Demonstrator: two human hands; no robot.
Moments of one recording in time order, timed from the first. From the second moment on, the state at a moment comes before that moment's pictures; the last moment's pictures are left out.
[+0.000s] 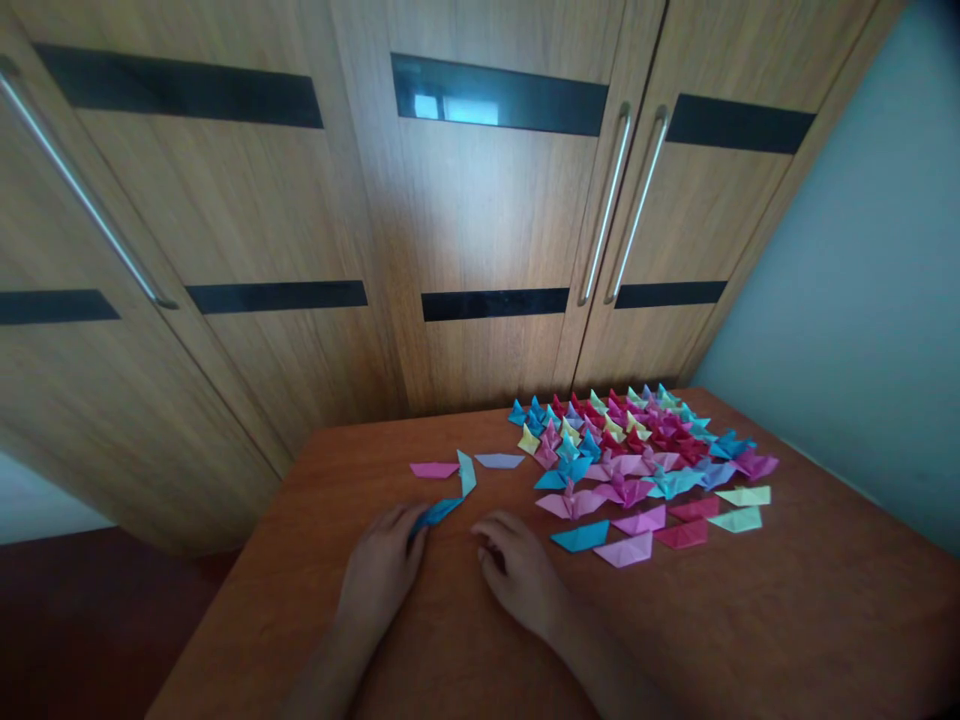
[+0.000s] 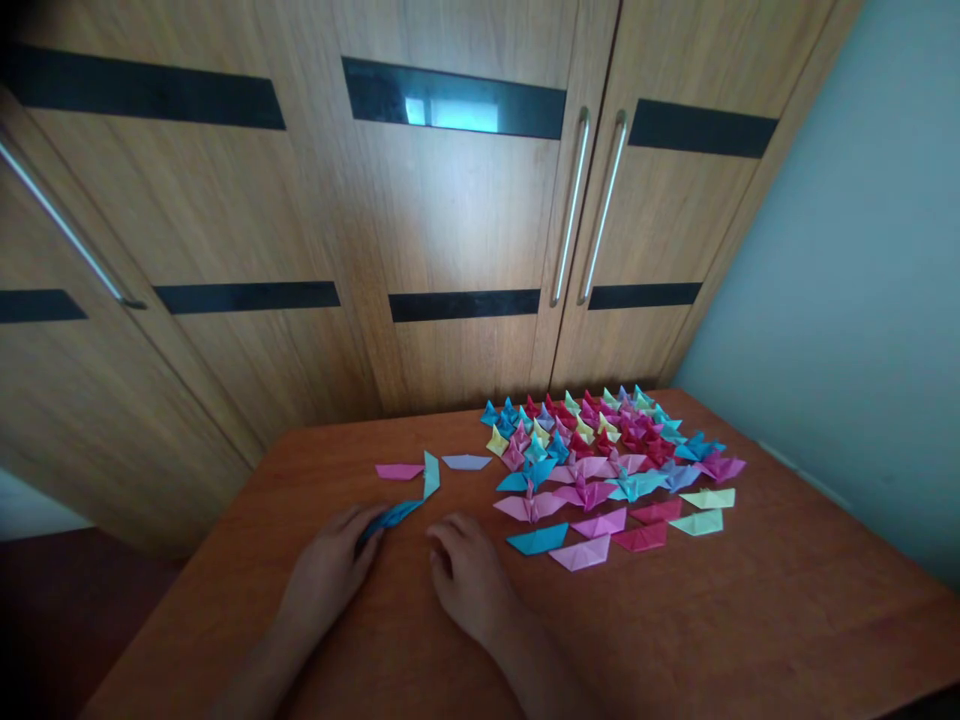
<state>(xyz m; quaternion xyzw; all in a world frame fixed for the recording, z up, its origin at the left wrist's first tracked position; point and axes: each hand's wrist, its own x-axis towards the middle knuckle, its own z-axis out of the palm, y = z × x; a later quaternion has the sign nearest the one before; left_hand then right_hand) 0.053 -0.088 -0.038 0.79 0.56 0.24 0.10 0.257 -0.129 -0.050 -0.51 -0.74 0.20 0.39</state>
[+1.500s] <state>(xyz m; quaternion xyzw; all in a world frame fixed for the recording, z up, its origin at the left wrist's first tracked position) 0.087 -0.109 -0.028 0.69 0.46 0.30 0.47 0.259 -0.123 -0.048 -0.46 -0.58 0.46 0.50</state>
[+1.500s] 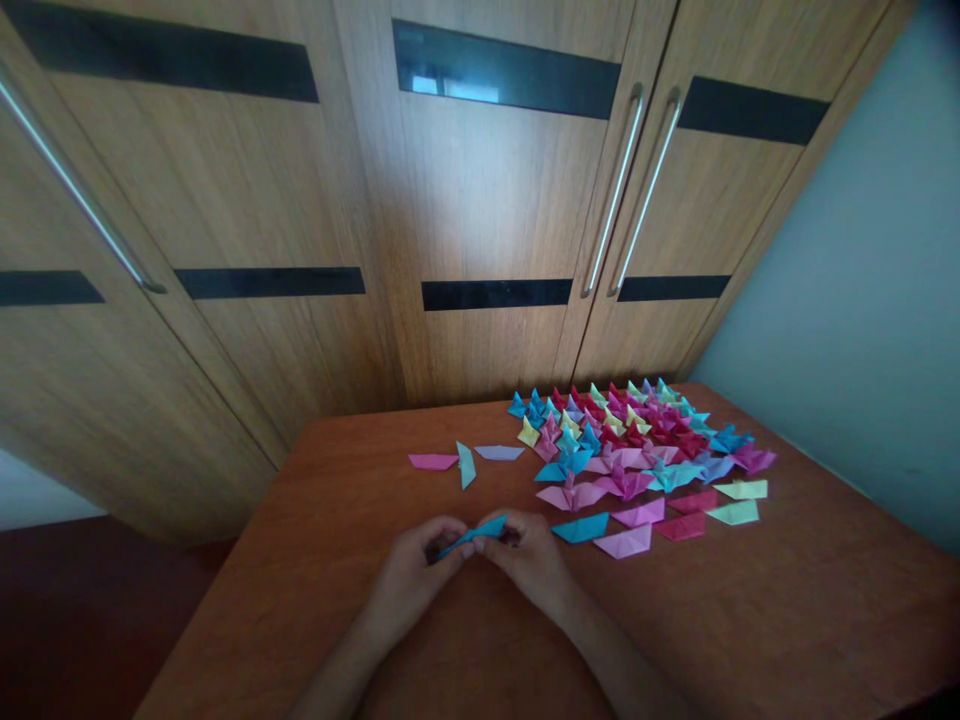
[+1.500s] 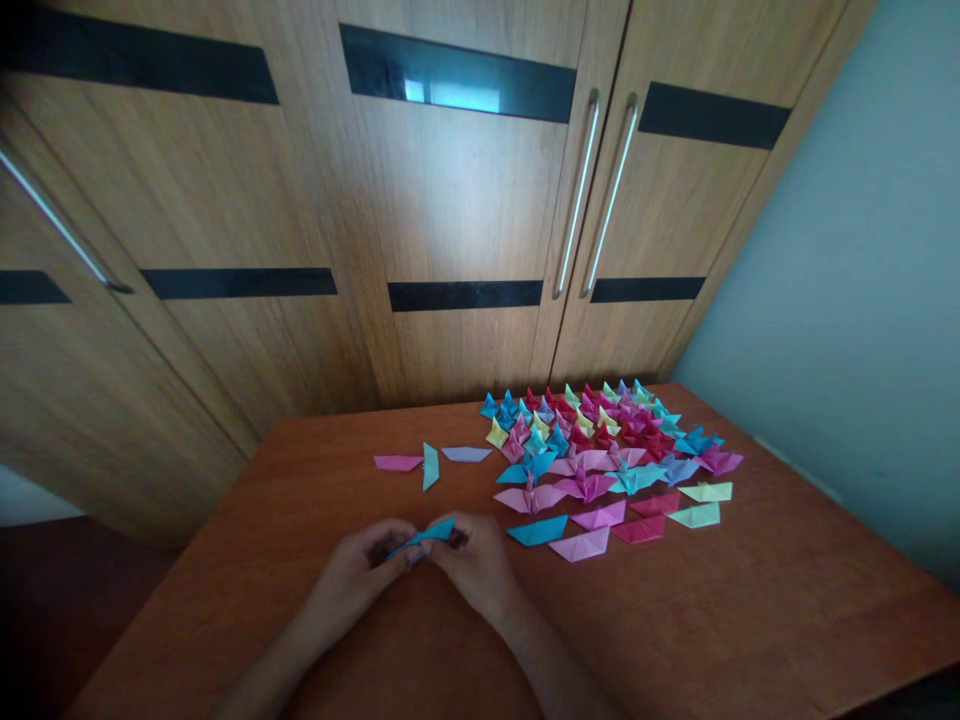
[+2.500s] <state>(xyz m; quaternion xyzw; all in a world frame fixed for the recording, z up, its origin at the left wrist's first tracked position) 0.082 -0.106 -0.024 0.66 0.45 0.31 0.50 0.263 -0.122 -0.047 -0.40 -0.54 0.55 0.50</state>
